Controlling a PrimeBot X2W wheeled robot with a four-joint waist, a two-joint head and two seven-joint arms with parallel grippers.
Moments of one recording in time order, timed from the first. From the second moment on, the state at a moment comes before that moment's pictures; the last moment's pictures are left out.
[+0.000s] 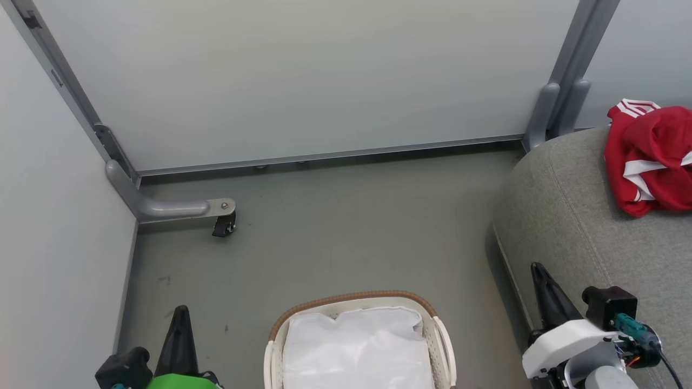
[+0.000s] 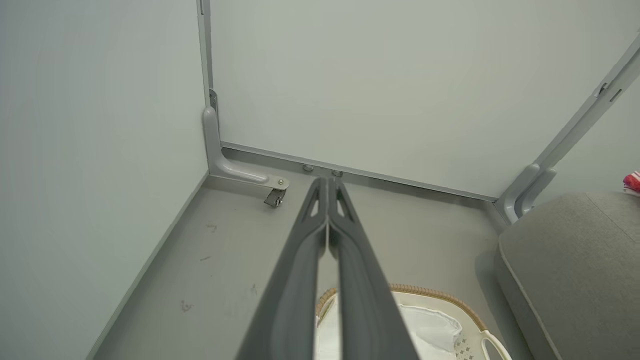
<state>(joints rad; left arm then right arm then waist) 0.07 0.05 -0.07 0.27 -0.37 -0.04 -0.25 -0.09 -0.04 -0.01 0.37 0.19 0.13 -0.24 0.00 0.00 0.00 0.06</state>
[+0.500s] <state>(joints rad) 0.05 0.05 -0.03 0.26 -0.61 -0.05 -0.18 -0.09 -0.04 -0.03 0.34 0.47 0.13 -0.17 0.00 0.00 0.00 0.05</state>
